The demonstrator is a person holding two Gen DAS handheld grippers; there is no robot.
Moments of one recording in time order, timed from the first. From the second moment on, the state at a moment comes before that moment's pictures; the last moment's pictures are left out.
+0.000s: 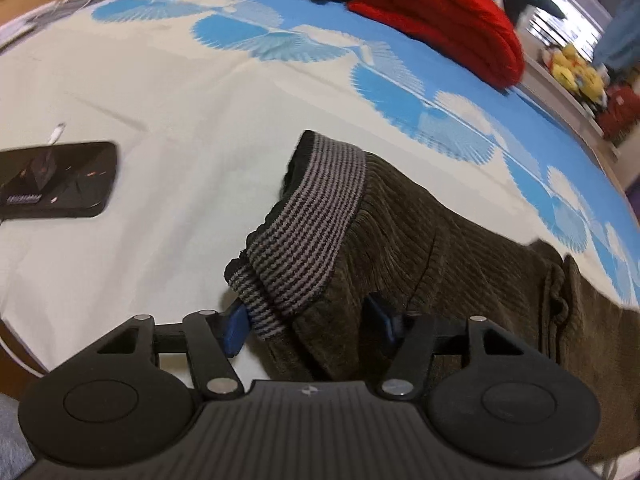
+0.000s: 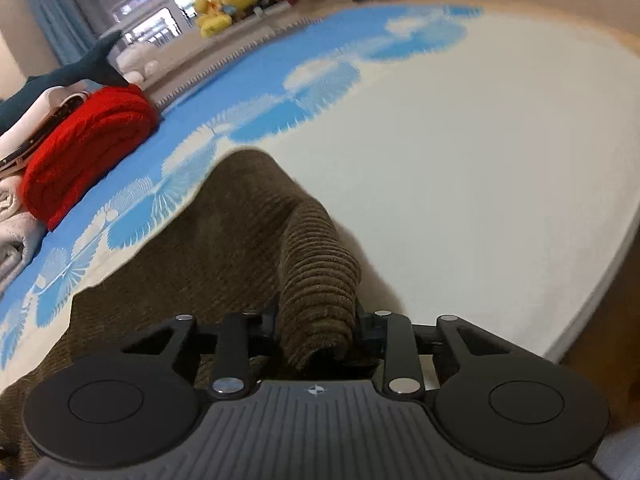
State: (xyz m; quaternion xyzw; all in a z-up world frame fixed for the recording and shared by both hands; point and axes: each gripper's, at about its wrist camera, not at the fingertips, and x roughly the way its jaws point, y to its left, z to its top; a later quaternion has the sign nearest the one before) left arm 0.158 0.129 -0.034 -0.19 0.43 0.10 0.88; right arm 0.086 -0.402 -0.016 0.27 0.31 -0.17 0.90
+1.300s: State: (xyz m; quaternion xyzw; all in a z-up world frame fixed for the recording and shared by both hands) left arm 0.163 0.132 -0.008 -0.34 0.41 -0.10 0.84; right arm 0.020 -0.041 -0.014 -0.30 0.21 0.25 0.90
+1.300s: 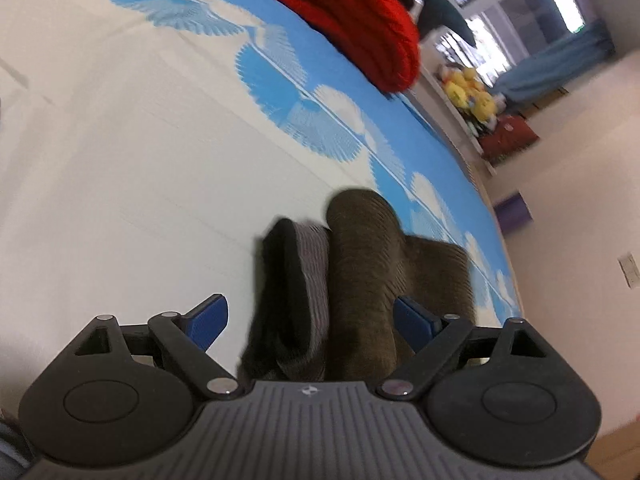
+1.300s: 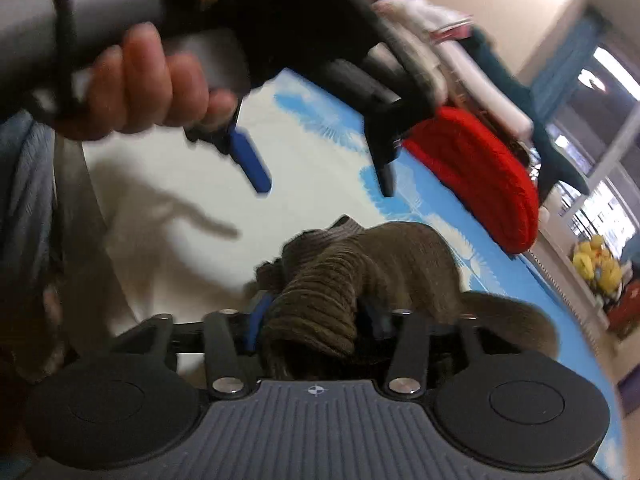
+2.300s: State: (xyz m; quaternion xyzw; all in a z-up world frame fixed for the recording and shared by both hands) left arm 0.178 0.071 -0.031 -0.38 0.55 -0.11 0.74; right arm -0.004 -0.204 -0.015 -0.23 0.31 0.23 0.89
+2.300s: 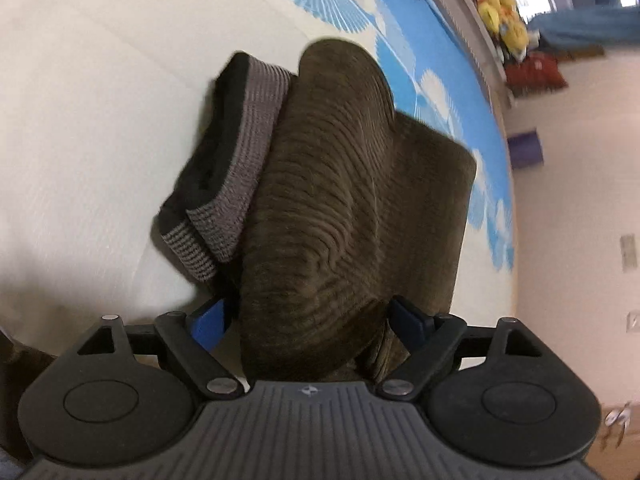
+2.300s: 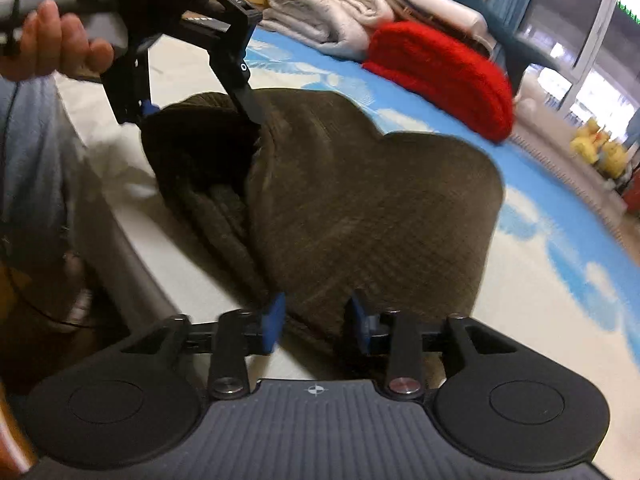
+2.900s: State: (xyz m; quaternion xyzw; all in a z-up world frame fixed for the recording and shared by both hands) left arm 0.156 0.067 0.076 -0.20 0.40 -0.16 0.88; right arm 0.021 -0.244 0.024 0.04 0.31 0.20 0.93
